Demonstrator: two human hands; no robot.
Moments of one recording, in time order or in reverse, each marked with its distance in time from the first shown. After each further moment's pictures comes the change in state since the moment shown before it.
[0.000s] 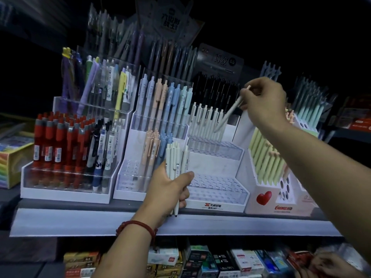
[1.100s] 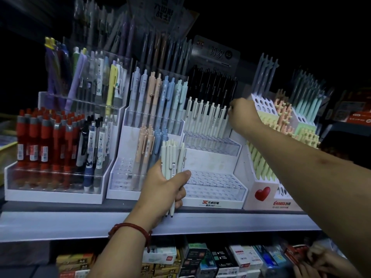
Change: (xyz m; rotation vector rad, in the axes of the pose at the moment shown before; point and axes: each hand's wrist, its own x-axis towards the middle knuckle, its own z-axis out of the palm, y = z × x) left_hand 0.001 -0.006 -0.002 0.009 -0.001 0.023; right_hand 0.026 0.069 0.048 -0.686 -0.307 -0.051
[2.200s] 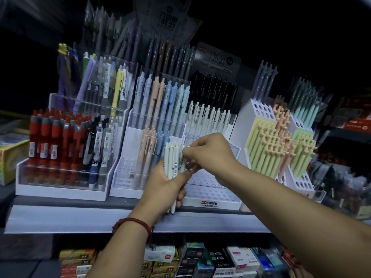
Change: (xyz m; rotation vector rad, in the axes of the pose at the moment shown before) left_hand 0.001 0.003 0.003 0.105 -0.006 0.063; right_hand -0.137 -0.082 -0.009 0.859 -0.348 0.159
